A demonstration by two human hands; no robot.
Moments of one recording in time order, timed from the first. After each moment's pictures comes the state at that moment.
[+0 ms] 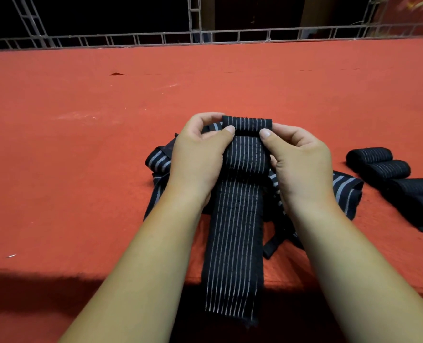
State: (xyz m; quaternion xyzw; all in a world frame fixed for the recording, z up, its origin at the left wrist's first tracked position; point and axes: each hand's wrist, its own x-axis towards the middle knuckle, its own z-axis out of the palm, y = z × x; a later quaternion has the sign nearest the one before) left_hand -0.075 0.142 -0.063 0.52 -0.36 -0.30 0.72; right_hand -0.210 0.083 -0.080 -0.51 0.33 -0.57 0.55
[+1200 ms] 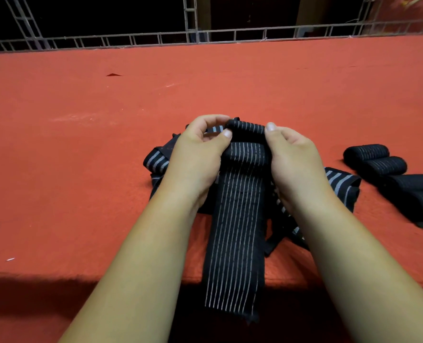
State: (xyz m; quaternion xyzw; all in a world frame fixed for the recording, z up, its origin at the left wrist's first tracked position) left_hand -0.072 0.145 -0.065 0.55 -0.39 -0.31 0.67; right_hand -0.212 0.084 -0.076 -0.59 0.40 -0.49 0.51
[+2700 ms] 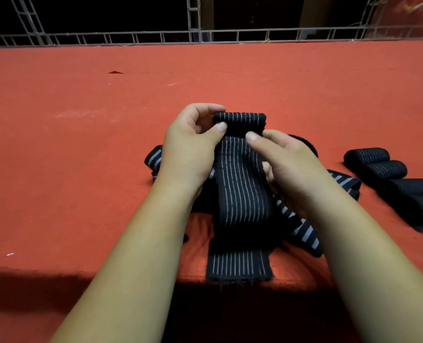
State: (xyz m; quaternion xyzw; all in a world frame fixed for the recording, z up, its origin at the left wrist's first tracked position) left_hand -0.059 0.147 -0.057 0.55 -0.41 -0.21 0.69; right_hand -0.224 0.088 -0.064 -0.63 0.33 -0.36 0.61
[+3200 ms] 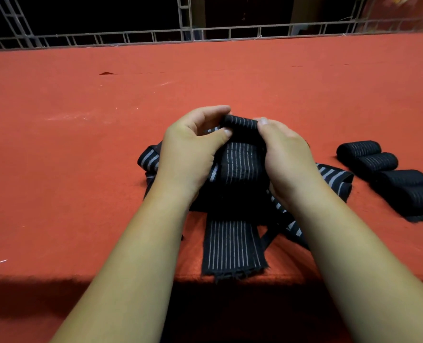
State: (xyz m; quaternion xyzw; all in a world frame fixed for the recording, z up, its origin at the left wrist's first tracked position) left_hand -0.069 0.147 -0.060 0.53 -0.45 -0.24 0.68; right_hand -0.211 0.082 -0.067 -0.59 0.39 -0.47 0.53
